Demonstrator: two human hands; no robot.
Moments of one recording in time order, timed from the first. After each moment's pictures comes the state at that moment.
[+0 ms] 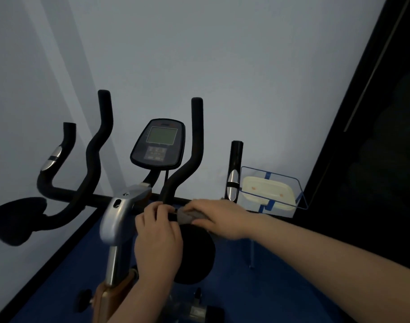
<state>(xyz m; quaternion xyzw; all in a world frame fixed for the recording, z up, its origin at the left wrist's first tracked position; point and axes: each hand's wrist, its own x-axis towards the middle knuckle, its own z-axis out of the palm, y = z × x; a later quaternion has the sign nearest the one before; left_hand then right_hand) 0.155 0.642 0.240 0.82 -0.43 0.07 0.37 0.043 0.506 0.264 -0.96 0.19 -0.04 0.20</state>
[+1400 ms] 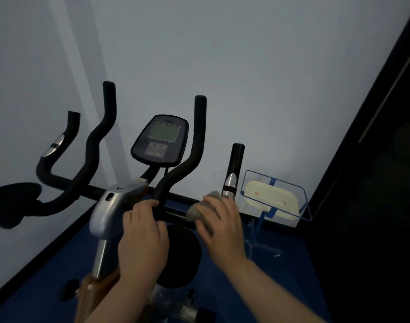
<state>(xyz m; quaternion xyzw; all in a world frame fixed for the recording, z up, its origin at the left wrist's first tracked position) 0.152 0.642 0.239 0.81 -0.41 0.07 0.42 0.030 0.520 0.195 -0.87 0.23 -0.44 0.06</state>
